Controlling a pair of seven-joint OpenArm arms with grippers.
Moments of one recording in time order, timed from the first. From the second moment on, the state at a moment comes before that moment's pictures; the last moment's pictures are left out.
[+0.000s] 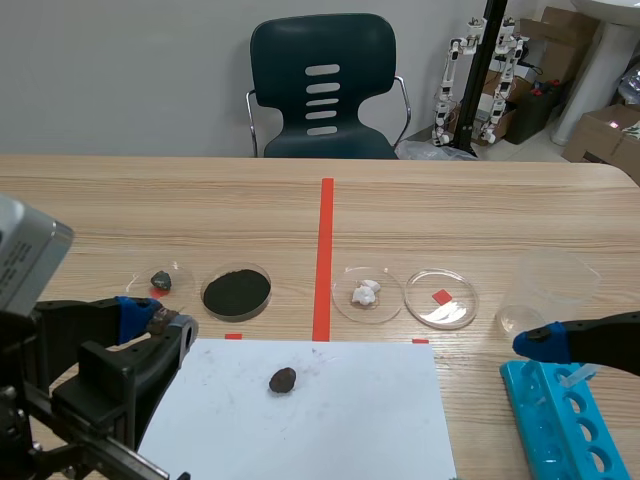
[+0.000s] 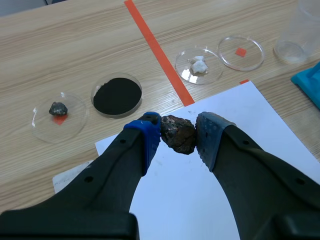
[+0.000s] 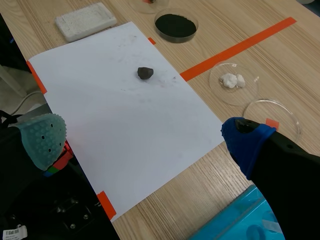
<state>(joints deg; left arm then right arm) 50.8 -26.0 8.9 129.1 -8.4 -2.5 5.2 -59.3 37.6 9.6 119.2 3.3 32.7 16.7</state>
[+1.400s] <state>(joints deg) -12.9 -1.8 16.2 69.7 -11.8 7.1 38.3 -59.3 37.6 9.6 119.2 3.3 32.7 16.7</state>
